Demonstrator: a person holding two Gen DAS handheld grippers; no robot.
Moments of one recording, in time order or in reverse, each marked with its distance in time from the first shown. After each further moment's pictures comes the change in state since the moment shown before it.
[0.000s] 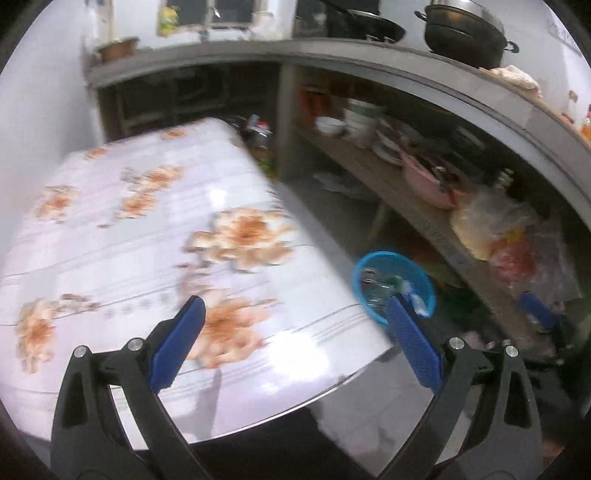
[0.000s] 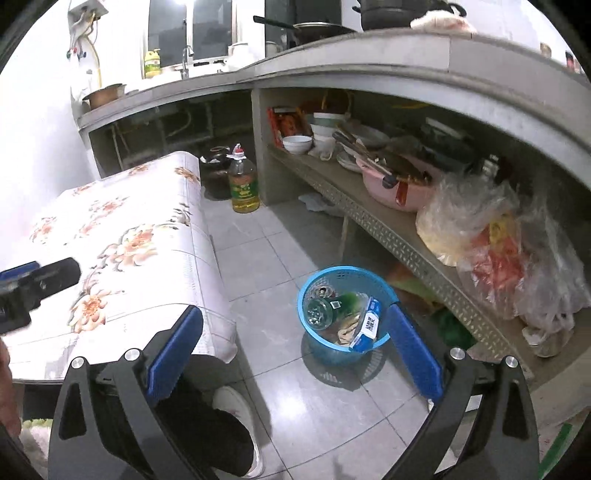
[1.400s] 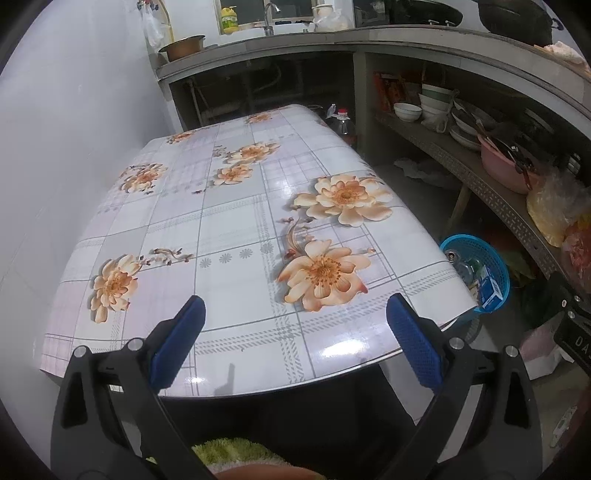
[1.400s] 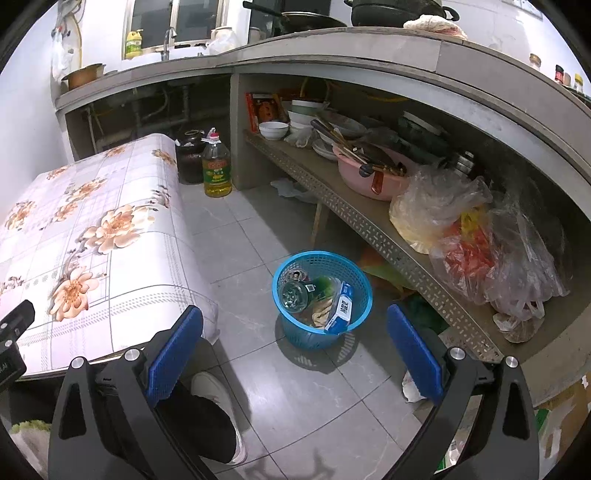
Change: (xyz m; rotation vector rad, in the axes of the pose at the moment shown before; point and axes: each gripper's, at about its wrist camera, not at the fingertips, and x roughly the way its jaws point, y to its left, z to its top) left arm -0.018 0.023 -0.036 -0.031 0.057 0.304; right arm -0.005 0.014 -0.005 -0.014 0.062 -0.129
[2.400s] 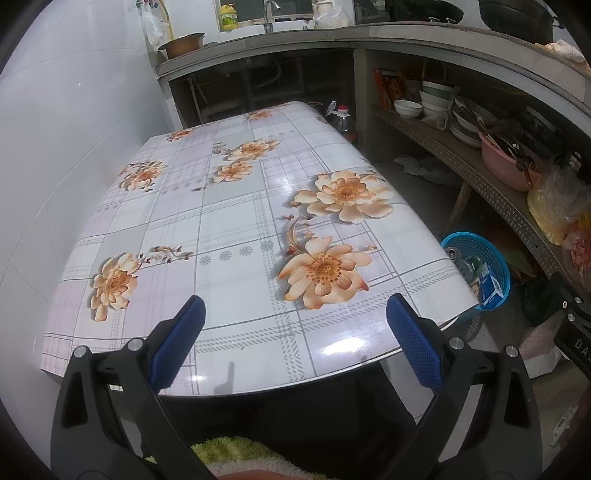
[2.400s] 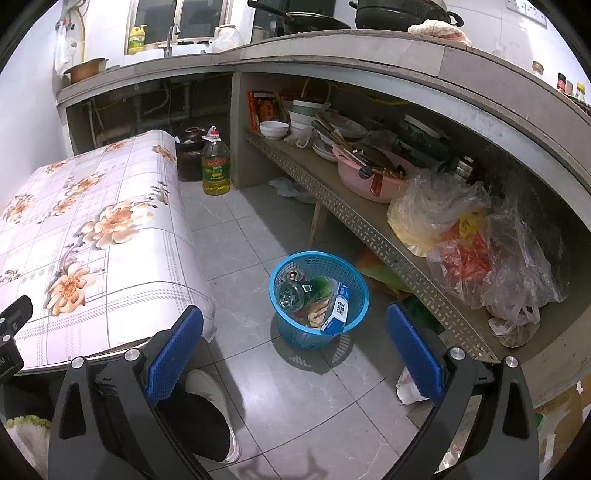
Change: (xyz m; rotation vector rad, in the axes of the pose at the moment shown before) left arm 0.003 0.001 0.000 0.003 0.012 -0.001; right arm 0.001 0.001 0.000 -0.019 0.001 -0.010
